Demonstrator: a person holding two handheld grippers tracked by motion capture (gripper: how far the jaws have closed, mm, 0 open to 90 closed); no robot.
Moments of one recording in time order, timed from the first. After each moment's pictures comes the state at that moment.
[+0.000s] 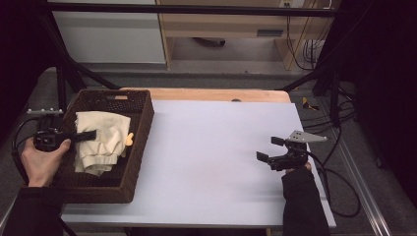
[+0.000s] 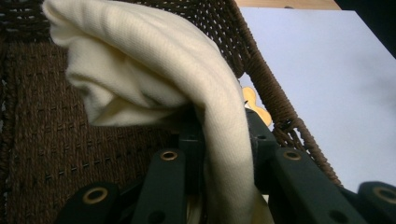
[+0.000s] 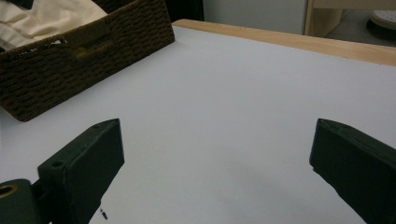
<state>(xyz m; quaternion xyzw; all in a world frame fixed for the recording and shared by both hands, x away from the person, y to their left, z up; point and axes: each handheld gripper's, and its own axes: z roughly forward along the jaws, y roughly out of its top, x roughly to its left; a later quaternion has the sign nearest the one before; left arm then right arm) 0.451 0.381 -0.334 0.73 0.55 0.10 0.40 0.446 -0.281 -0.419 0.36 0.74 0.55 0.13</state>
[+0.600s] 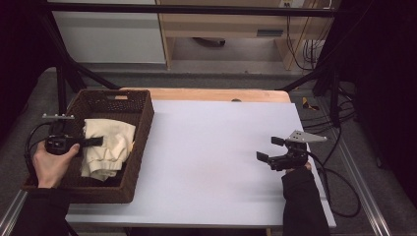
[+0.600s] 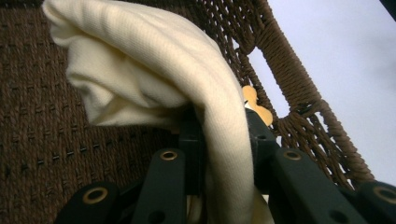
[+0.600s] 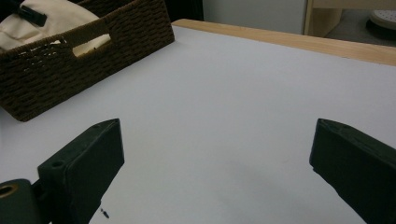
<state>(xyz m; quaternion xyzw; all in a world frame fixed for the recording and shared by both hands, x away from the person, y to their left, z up) 0.460 0.374 -0.360 0.74 0.55 0.07 0.38 0.446 -0.281 -0.419 0.36 0.74 0.55 0.13</state>
